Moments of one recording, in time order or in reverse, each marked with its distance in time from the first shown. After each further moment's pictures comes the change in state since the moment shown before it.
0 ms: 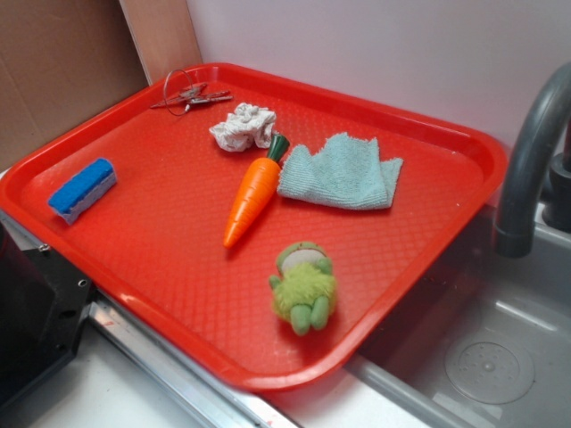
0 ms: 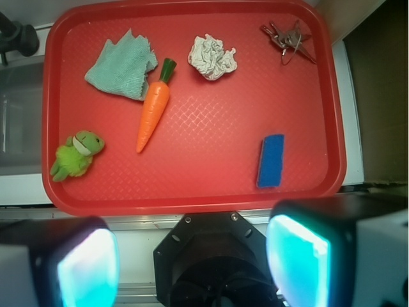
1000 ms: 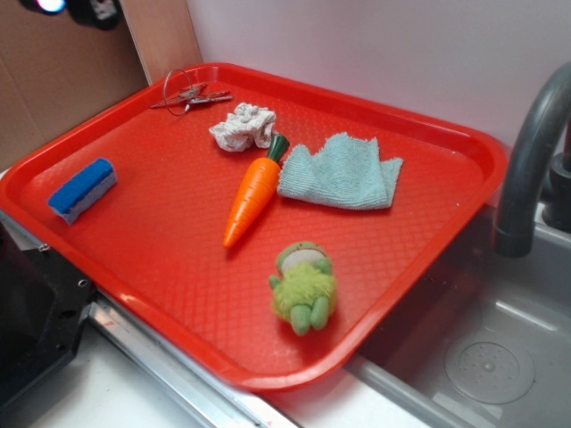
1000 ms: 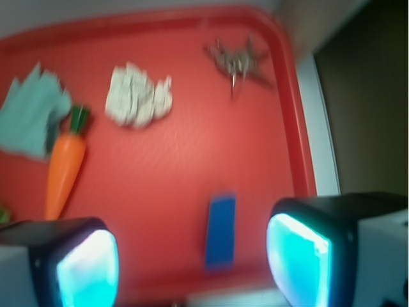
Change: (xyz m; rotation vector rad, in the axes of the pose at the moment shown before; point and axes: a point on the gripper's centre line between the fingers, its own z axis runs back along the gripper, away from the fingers) arm 0.080 0.085 -0.083 0.051 -0.048 0.038
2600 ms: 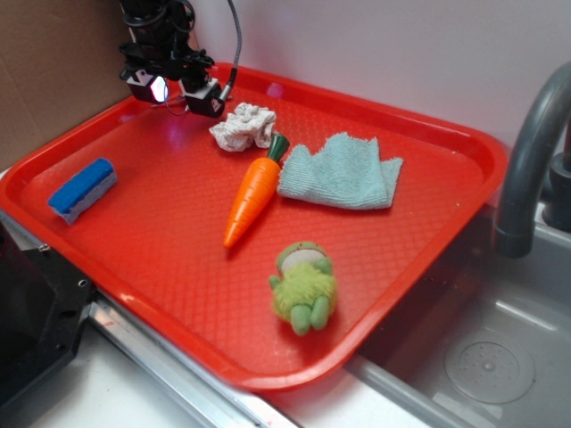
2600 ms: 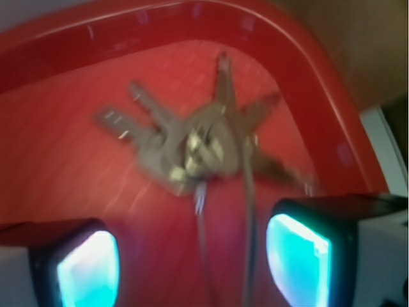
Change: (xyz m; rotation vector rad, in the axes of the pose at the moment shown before) arm 0.074 0.057 -0.150 0.125 -0.075 0.208
